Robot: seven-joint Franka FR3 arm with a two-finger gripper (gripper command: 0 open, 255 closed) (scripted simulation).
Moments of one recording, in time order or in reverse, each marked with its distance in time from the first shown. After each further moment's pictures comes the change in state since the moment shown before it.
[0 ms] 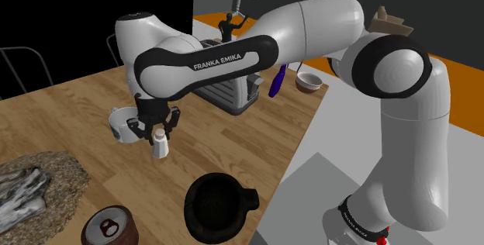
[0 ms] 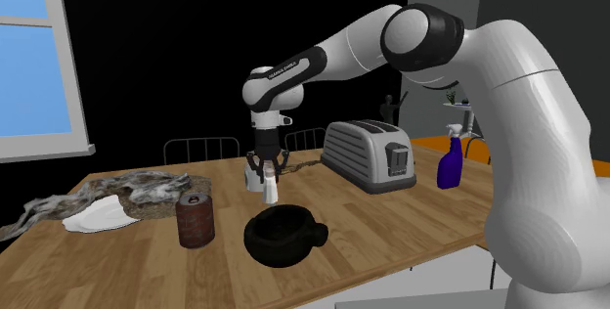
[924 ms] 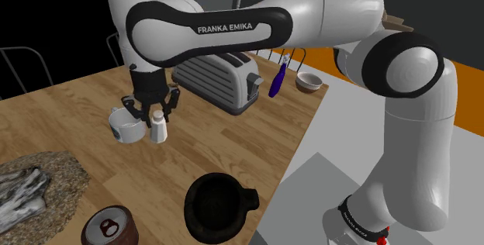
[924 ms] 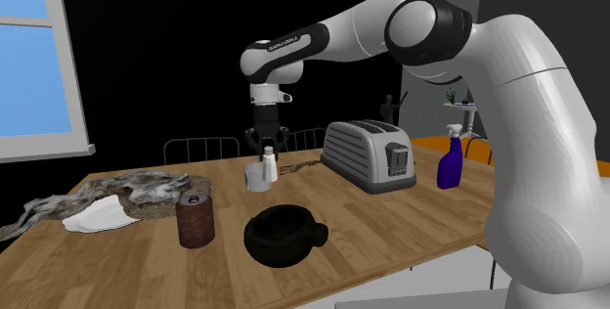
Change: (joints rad) arm 0.006 -0.041 0.013 0.126 0.022 -0.162 -0.014
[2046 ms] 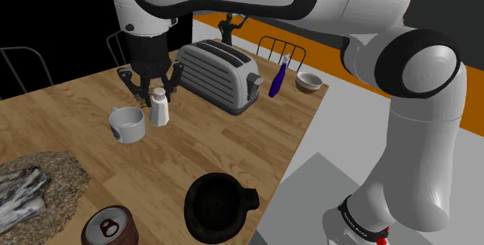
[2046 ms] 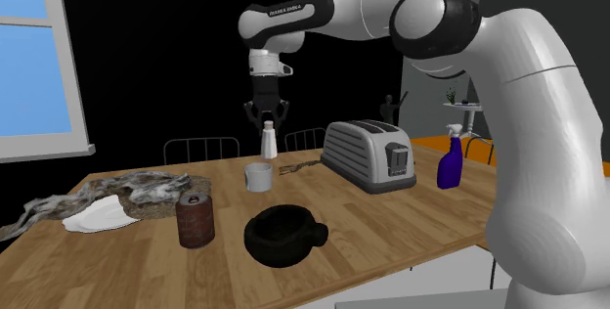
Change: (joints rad) arm 0.016 -0.046 0.015 0.146 0.020 -0.187 0.000
